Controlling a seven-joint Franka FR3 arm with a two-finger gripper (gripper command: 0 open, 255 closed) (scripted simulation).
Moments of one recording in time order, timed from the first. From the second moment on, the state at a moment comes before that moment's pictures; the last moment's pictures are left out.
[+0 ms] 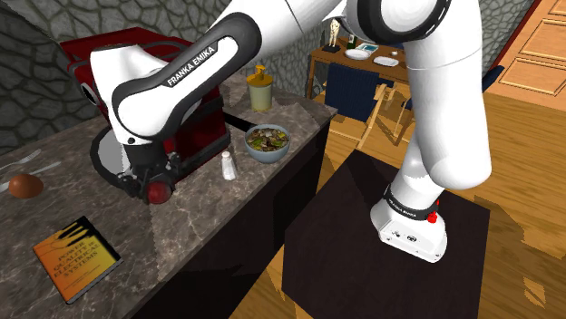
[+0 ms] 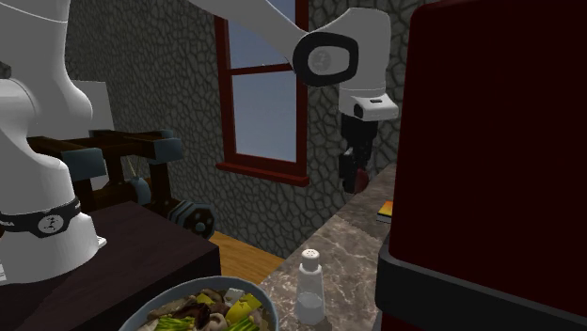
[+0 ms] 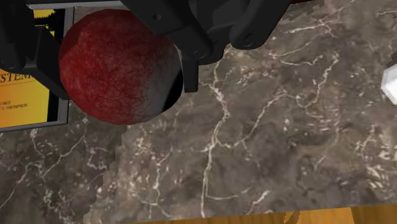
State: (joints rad) arm 0.35 0.50 0.35 -1.71 0.02 2.23 0.62
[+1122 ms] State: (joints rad) arm 0.20 0.27 0.35 -1.91 0.12 2.19 0.43
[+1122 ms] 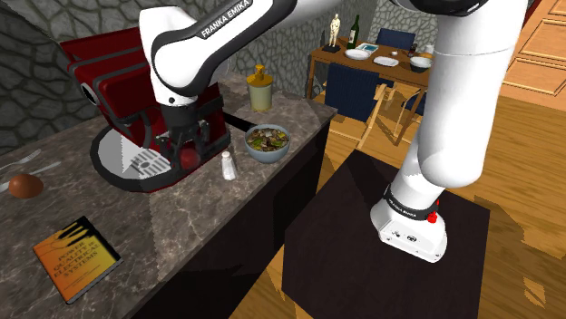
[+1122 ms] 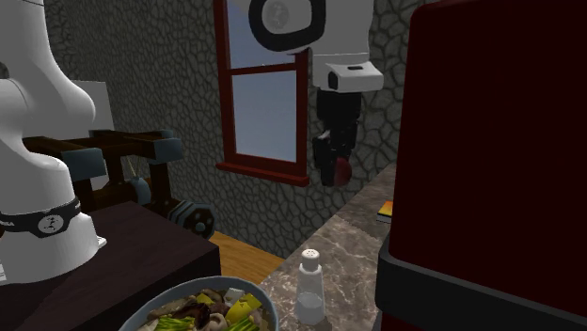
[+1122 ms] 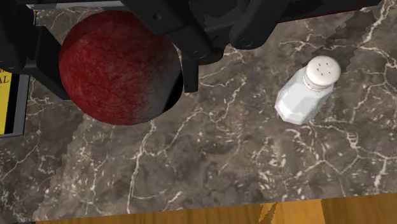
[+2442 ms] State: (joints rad) arm -0.08 0.01 0.16 -2.23 0.21 2.16 -0.08
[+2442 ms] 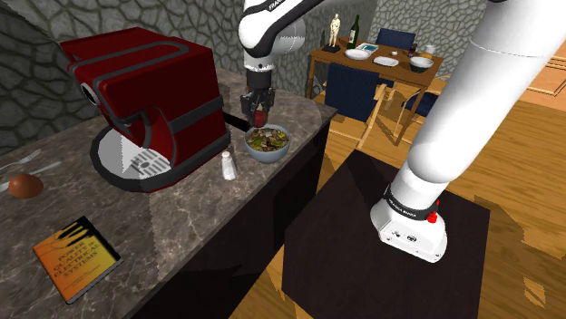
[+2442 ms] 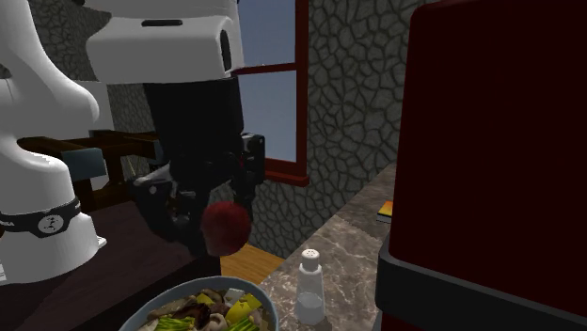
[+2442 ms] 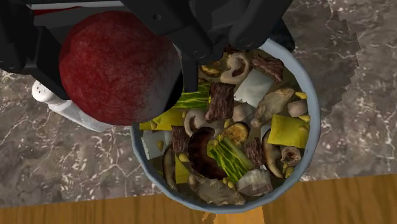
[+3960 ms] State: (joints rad) arm -0.12 0.12 0.12 -2.28 0.22 2.32 -0.18
